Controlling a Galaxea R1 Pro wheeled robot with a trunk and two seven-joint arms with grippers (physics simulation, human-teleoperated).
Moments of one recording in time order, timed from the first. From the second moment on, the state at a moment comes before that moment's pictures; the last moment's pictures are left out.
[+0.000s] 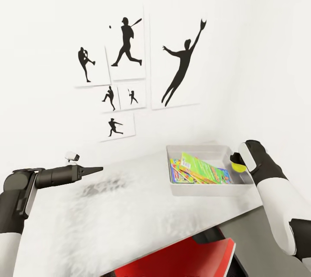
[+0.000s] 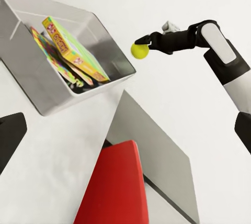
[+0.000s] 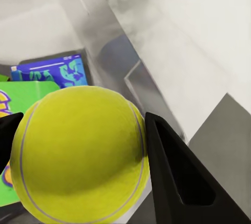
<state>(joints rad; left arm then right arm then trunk) -0.62 0.27 0.27 -1.26 -0.04 1.02 -1.57 -1.02 -0.21 -0.05 -0.74 -0.38 0.93 -0.55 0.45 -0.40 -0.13</state>
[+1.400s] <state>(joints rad) -0.62 0.27 0.27 -1.26 -0.04 1.02 -1.57 -1.02 -0.21 -0.05 -0.75 -0.38 0.93 -0.54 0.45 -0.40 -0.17</state>
